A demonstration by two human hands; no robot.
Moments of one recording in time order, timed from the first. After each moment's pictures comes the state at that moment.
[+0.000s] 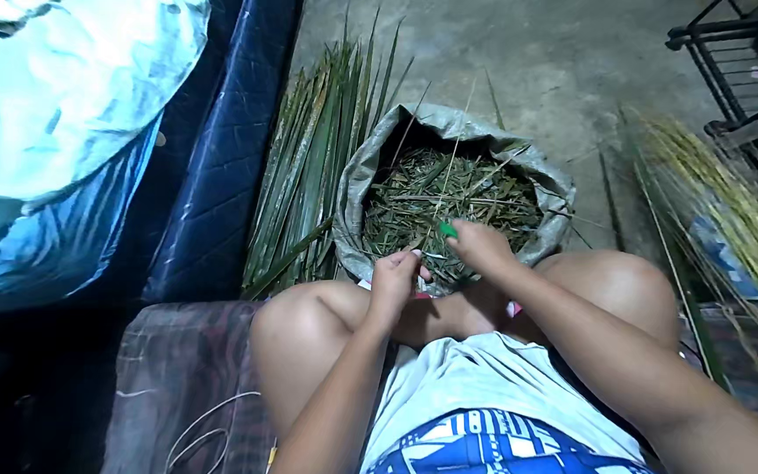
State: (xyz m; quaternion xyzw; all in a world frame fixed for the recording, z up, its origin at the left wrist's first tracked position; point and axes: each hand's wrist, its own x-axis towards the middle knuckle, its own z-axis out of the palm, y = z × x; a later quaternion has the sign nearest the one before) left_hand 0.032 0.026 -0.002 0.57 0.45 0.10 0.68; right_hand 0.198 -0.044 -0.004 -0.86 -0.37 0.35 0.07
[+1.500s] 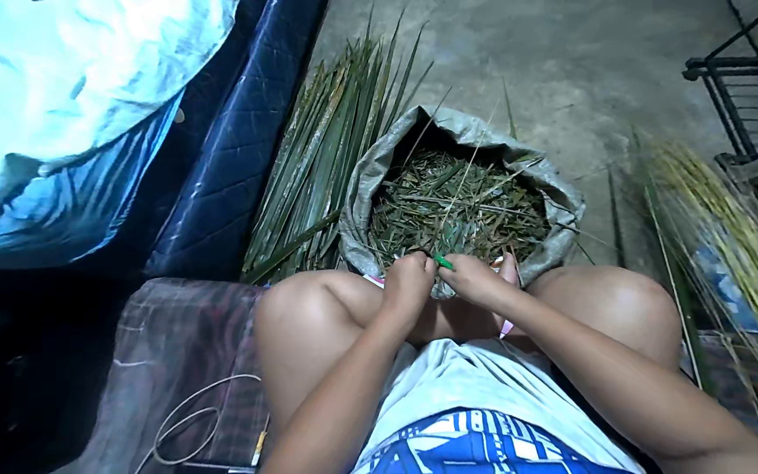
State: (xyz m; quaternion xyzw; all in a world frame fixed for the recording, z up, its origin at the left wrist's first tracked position) left_hand 0.043 0.024 0.004 0.80 0.44 -0.11 0.39; right_hand 0.159 -0.051 0.009 -0.77 -0.39 0.49 0.07
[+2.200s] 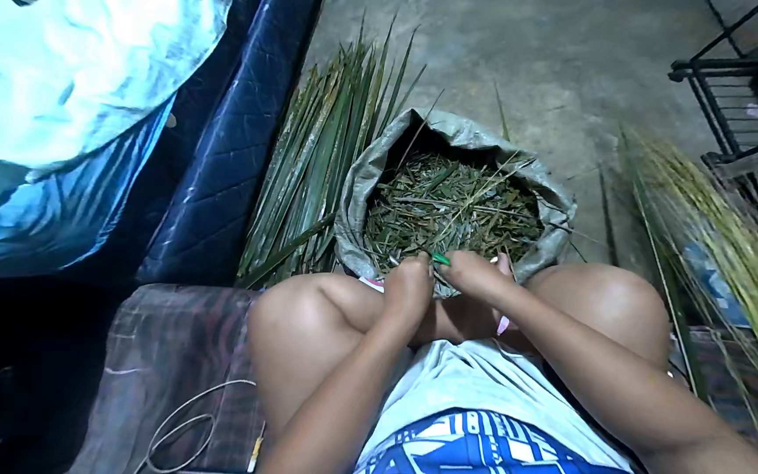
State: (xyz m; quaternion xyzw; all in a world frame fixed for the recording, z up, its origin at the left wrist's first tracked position) left_hand 0.054 0.013 0.001 0.84 0.41 -0.17 0.30; right_hand 0.171 -0.044 0.005 -0.80 -0.37 0.47 0.00
